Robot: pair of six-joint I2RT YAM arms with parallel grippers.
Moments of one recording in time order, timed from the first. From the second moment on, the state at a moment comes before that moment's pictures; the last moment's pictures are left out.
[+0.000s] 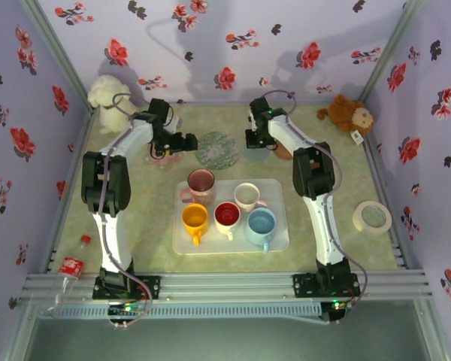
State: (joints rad) left arm -0.24 2.06 1.70 -0.83 0.31 -0.23; right arm 0.37 2.45 2.12 -0.88 -0.08 0.21
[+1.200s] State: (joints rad) left arm -0.22 1.99 1.66 -0.81 0.27 -0.24; right arm 0.40 2.47 2.32 -0.94 -0.21 0.21
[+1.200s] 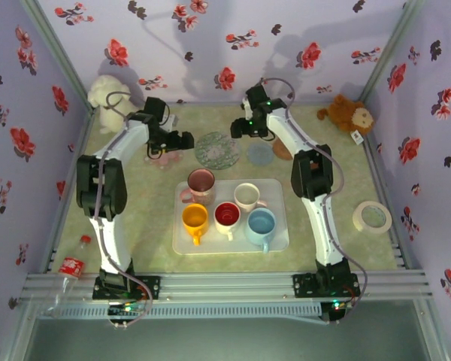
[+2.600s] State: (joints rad) left arm -0.19 1.96 1.61 -0.80 0.25 -0.25; right arm 0.46 2.64 2.45 -0.96 -0.29 0.19
